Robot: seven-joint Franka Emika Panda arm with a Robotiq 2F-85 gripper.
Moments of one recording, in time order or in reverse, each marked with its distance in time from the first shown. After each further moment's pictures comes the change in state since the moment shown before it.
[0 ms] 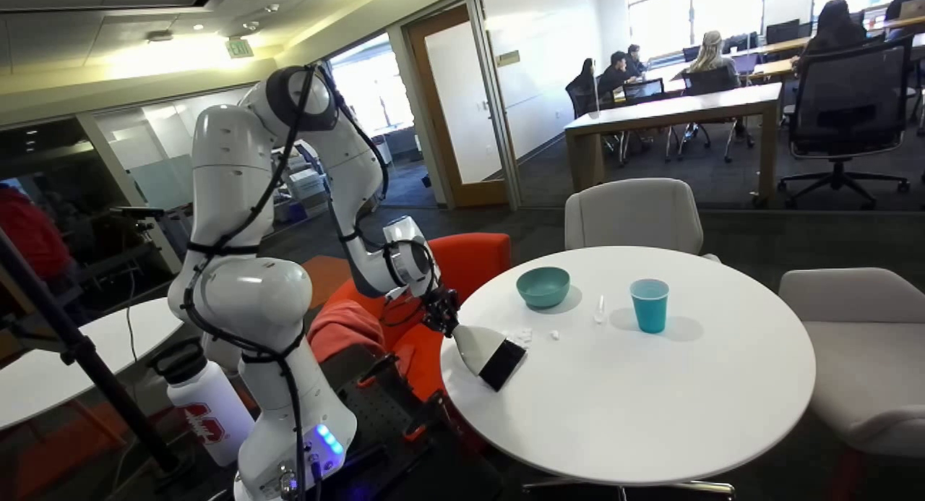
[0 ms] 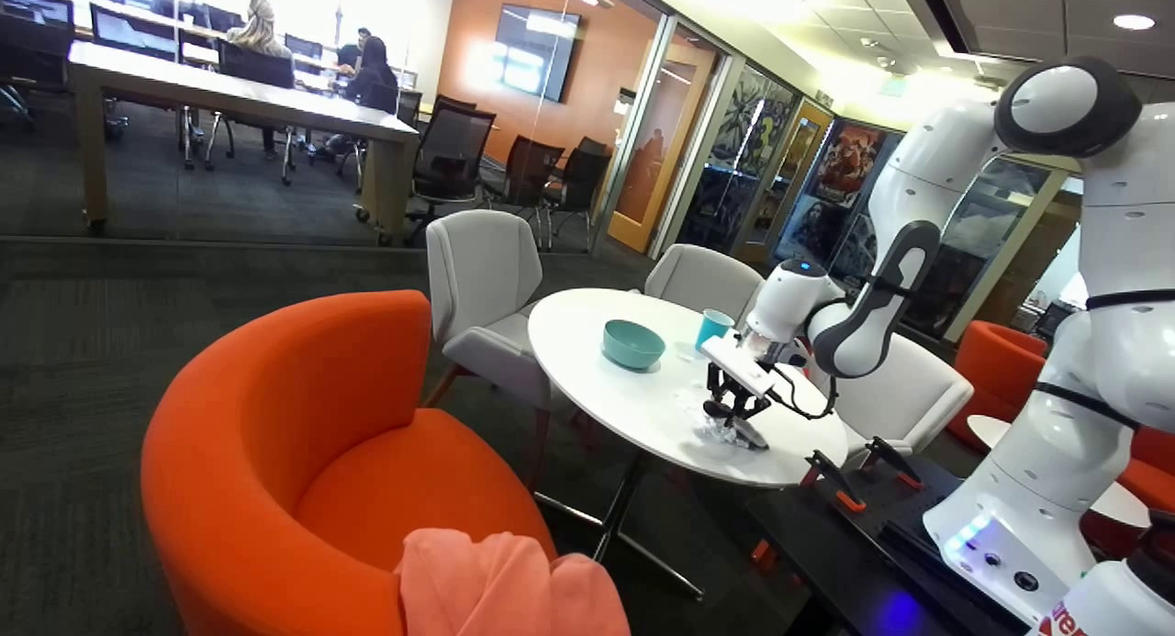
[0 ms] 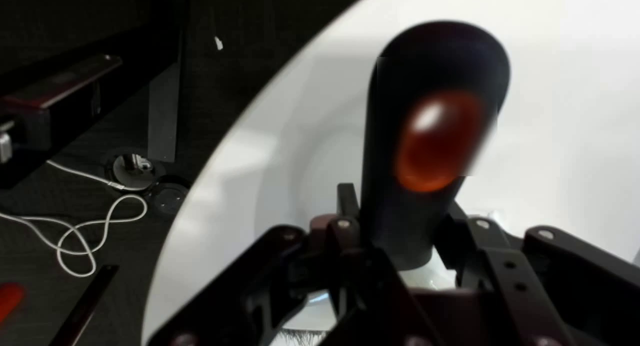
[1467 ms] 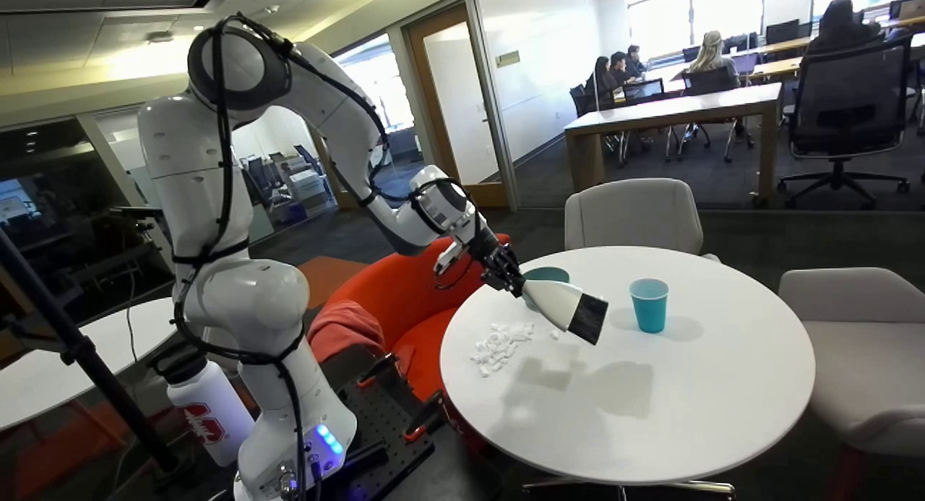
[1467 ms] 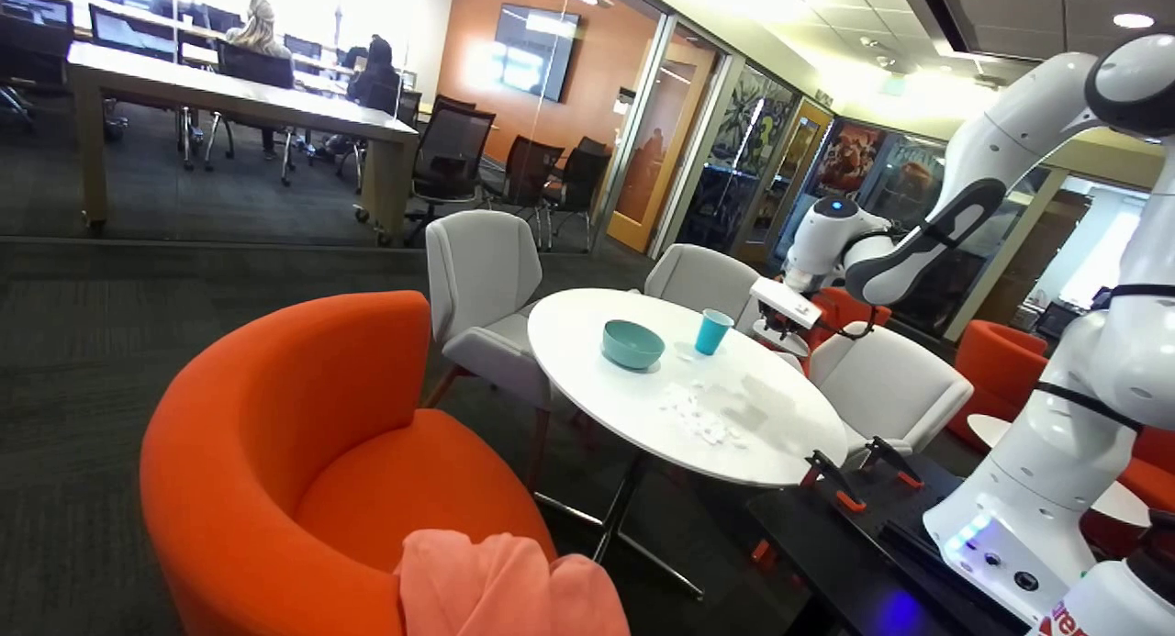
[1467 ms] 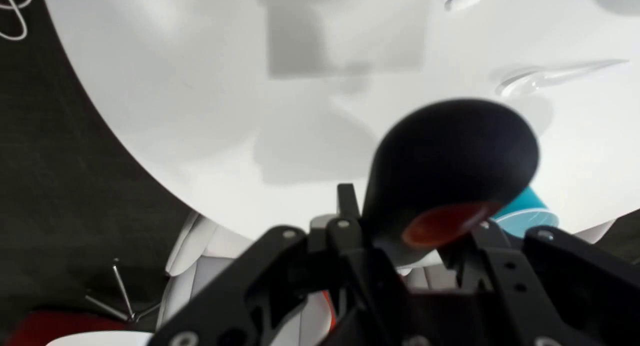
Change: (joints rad) arm -0.085 -0.293 -0.268 0.096 -0.405 -0.364 -0.167
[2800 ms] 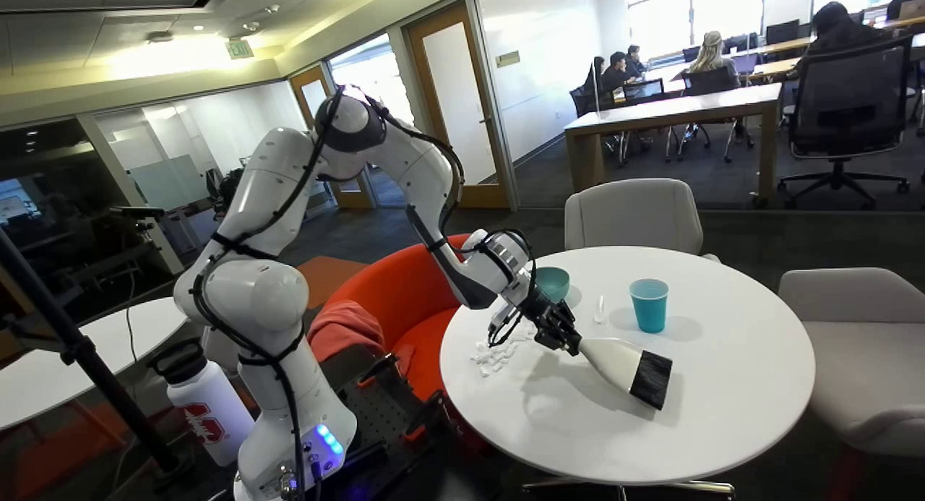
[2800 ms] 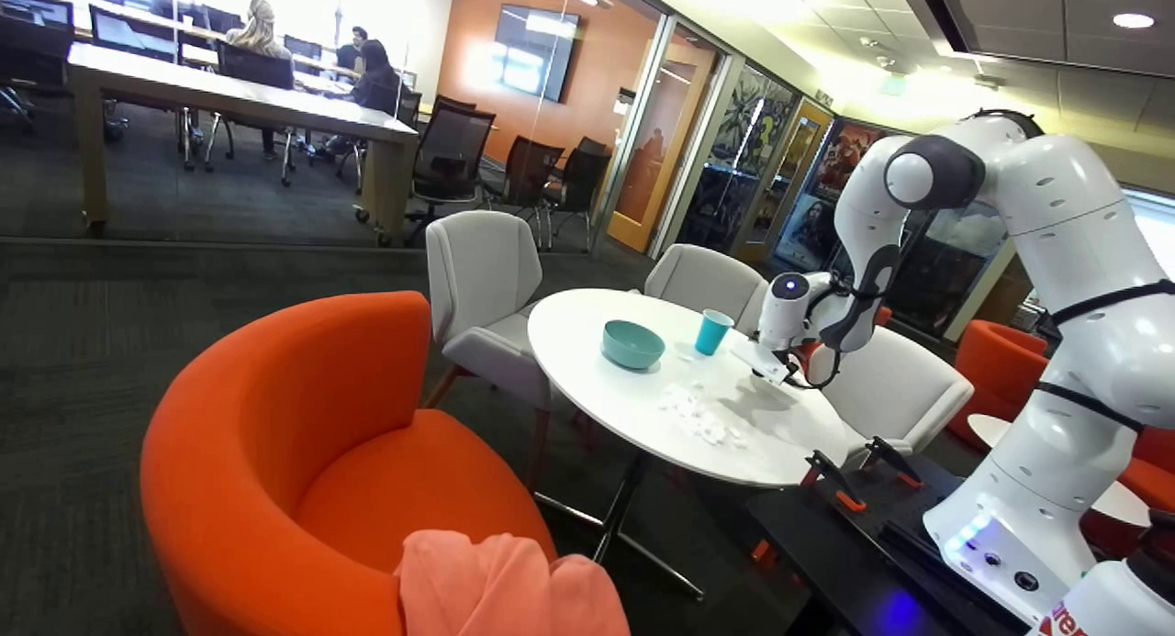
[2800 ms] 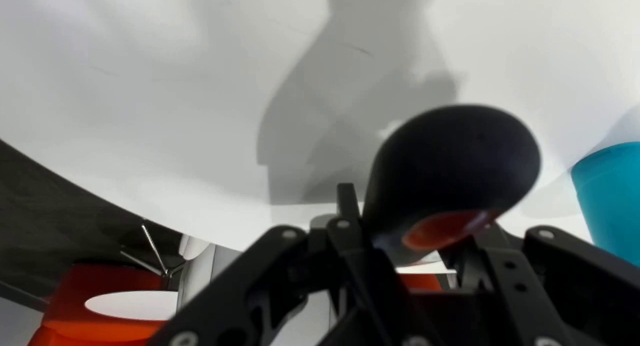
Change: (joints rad) arm -0.022 0.658 -0.130 0.362 -0.277 0.244 0.486
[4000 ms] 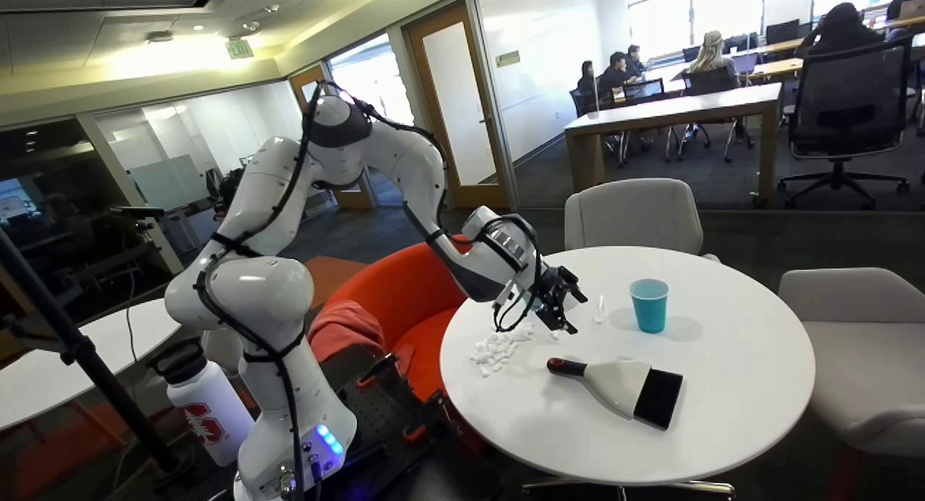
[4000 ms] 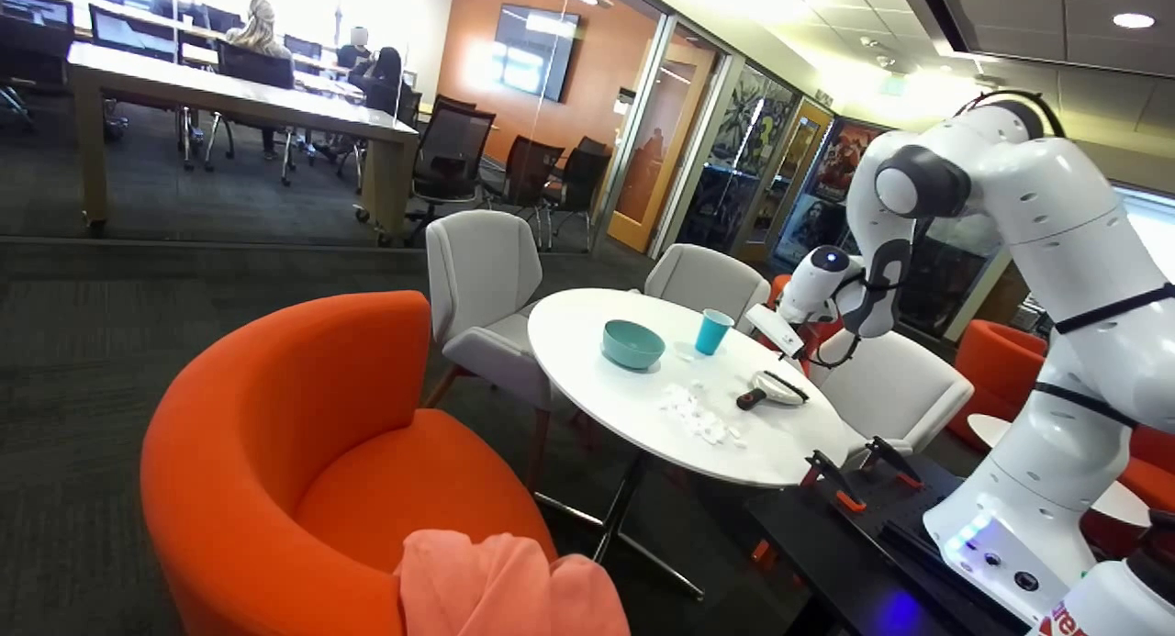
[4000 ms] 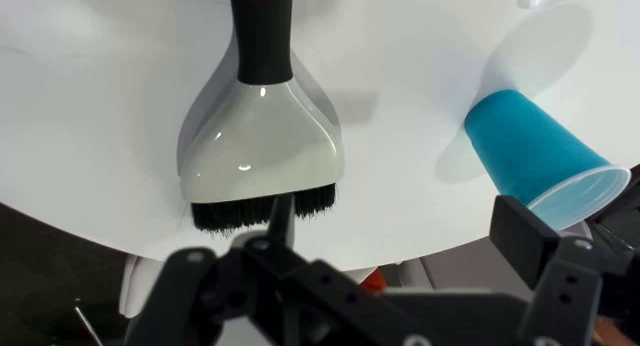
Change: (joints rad) arm 0.164 0.052 -0.313 -0.056 0.168 0.439 -0.088
